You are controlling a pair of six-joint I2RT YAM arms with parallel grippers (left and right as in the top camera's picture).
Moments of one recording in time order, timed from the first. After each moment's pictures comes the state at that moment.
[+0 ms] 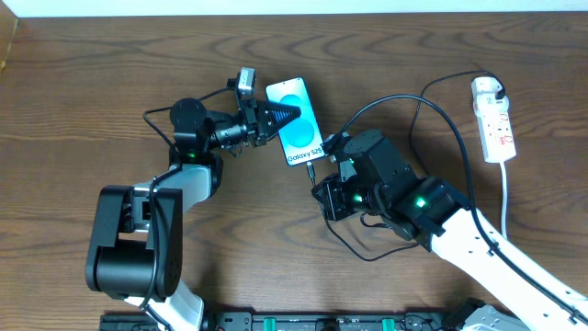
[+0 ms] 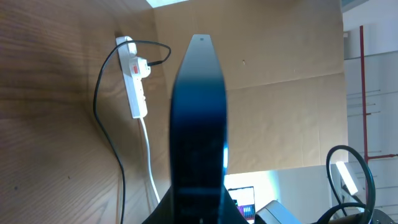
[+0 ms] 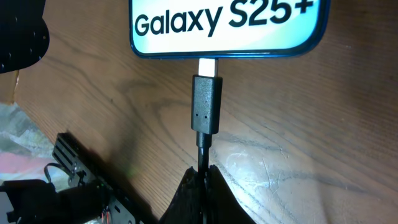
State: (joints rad) left arm -0.09 1.80 0.77 1.11 1.22 -1.45; right arm 0.71 1.31 1.00 -0.57 -0.32 0.49
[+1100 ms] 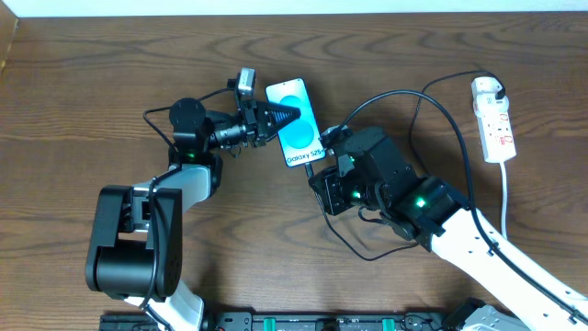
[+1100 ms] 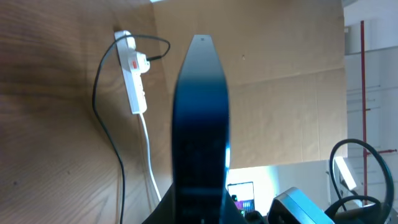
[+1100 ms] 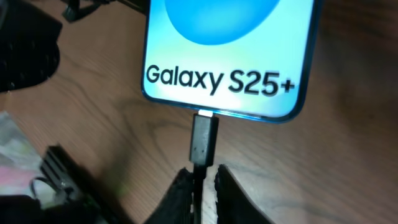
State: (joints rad) left arm -0.09 1.80 0.77 1.11 1.24 -1.45; right arm 0.71 1.31 1.00 -0.49 -0.27 0.44
